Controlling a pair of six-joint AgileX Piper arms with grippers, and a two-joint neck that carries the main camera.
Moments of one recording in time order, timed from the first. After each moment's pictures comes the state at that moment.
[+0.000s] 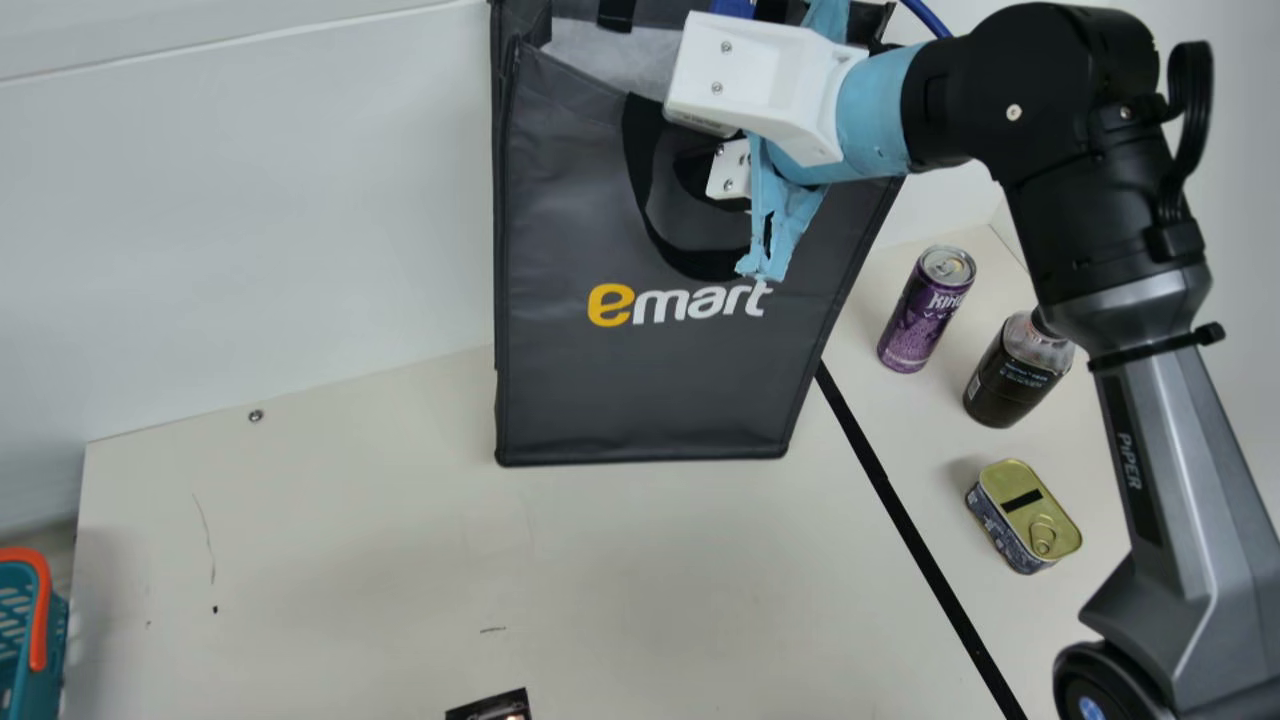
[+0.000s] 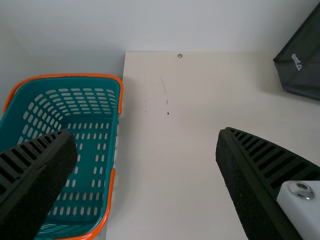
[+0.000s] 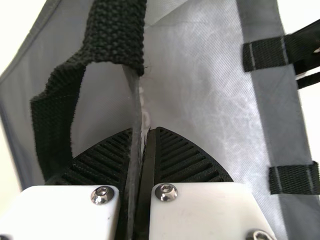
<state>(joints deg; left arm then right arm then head) -1.6 43.3 -69.0 -1.5 69.5 0.0 -0.6 100.6 -127.9 19.4 70.0 -66.8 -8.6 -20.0</state>
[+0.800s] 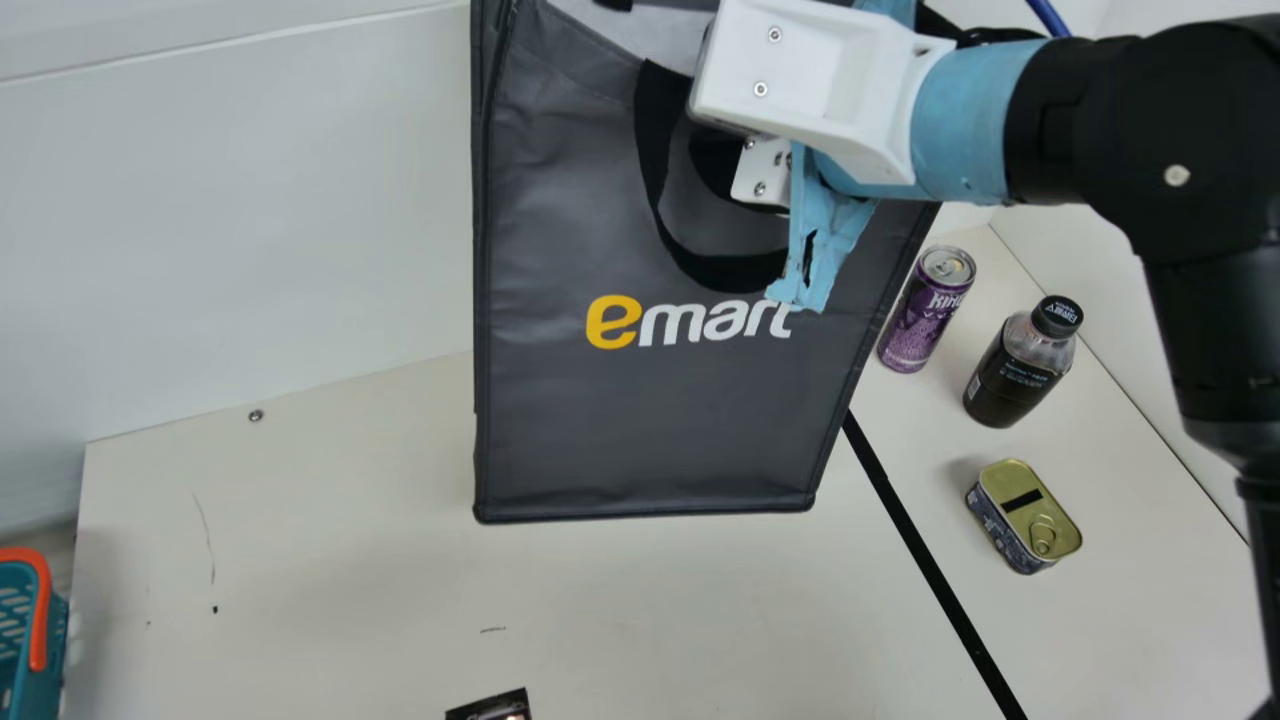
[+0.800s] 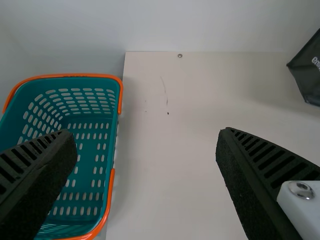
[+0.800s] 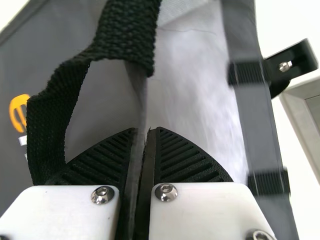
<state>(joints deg) -1.6 43.3 -69.0 -1.5 69.5 0.0 3.1 89.5 -125.0 15.8 70.0 -64.2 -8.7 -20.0</state>
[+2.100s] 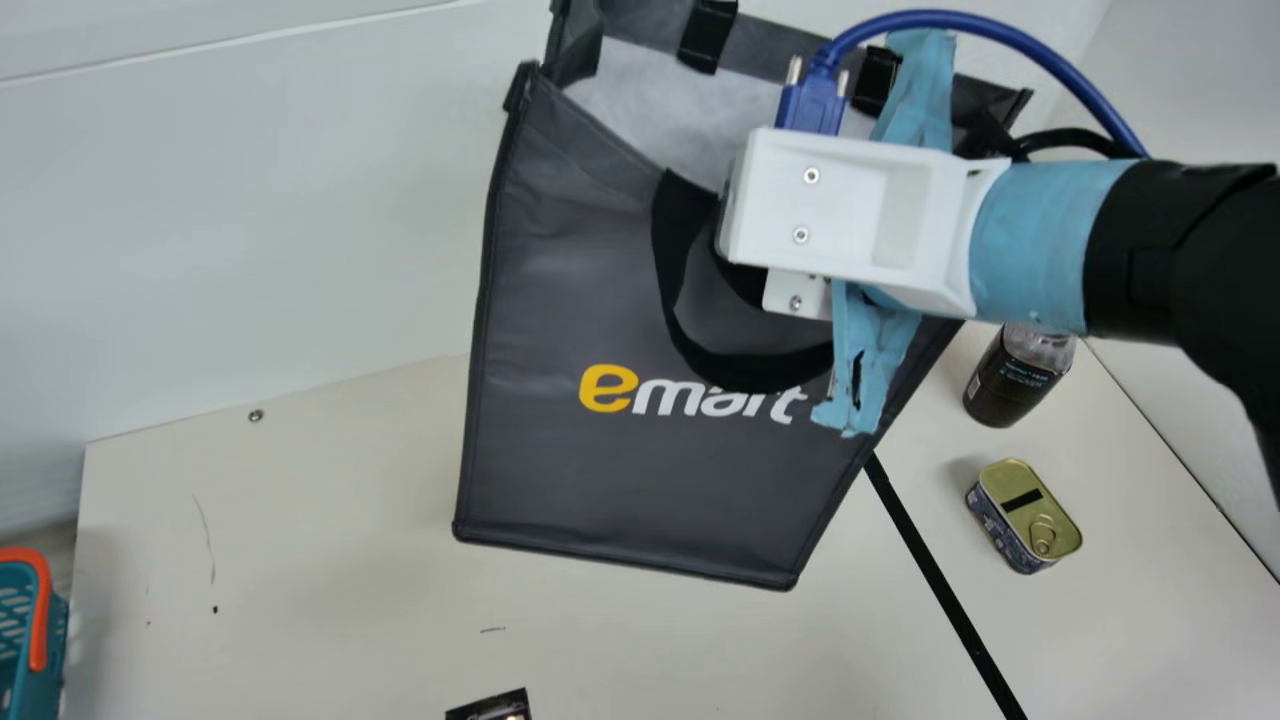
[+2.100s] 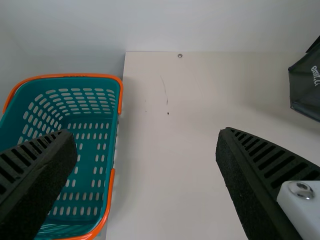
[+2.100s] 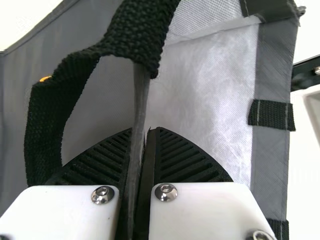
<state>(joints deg) -1.6 43.3 -69.0 -1.5 69.5 0.0 5.6 78.0 -109.4 14.7 69.8 -67.1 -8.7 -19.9</state>
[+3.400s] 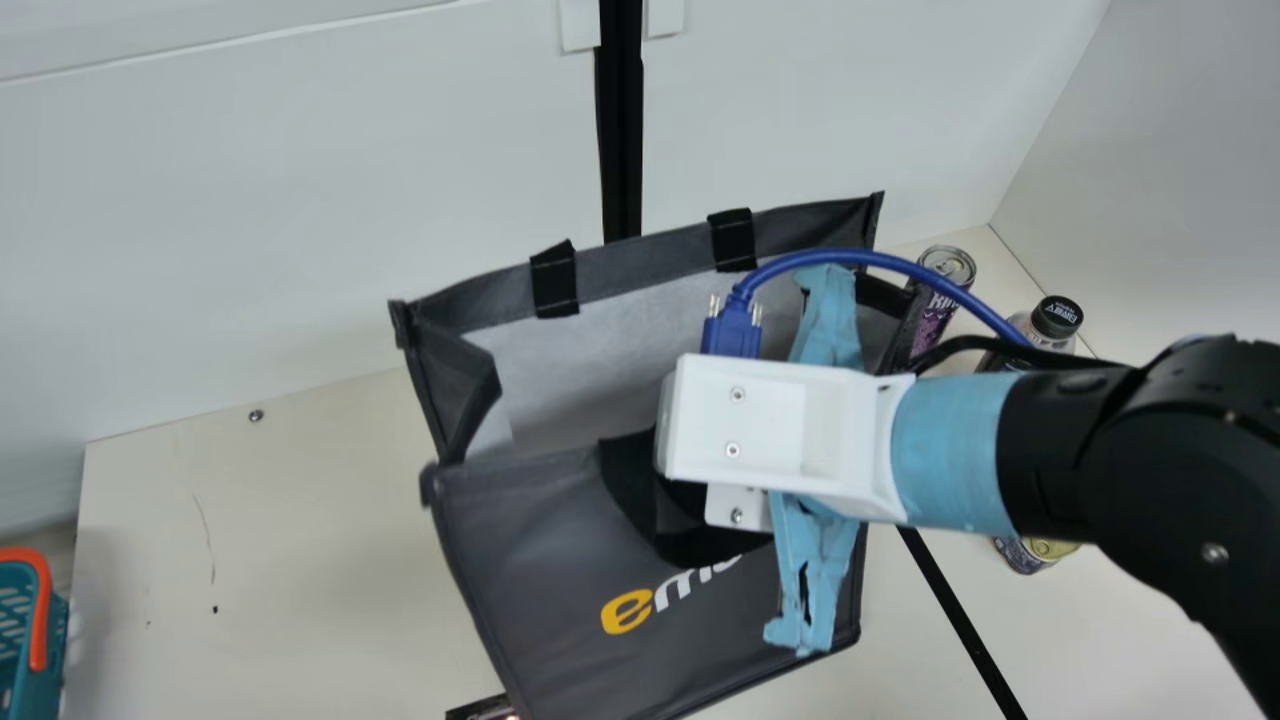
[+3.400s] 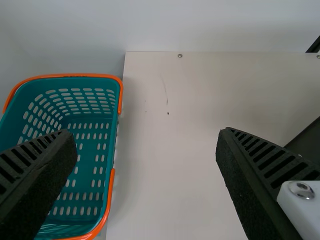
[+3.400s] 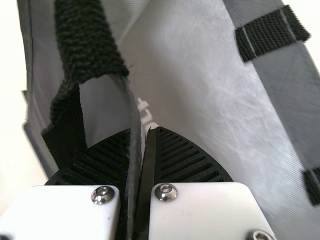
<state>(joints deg) -1.6 43.3 -69.0 -1.5 69.5 0.0 17.9 68.5 -90.0 15.5 69.9 -54.4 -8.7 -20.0</state>
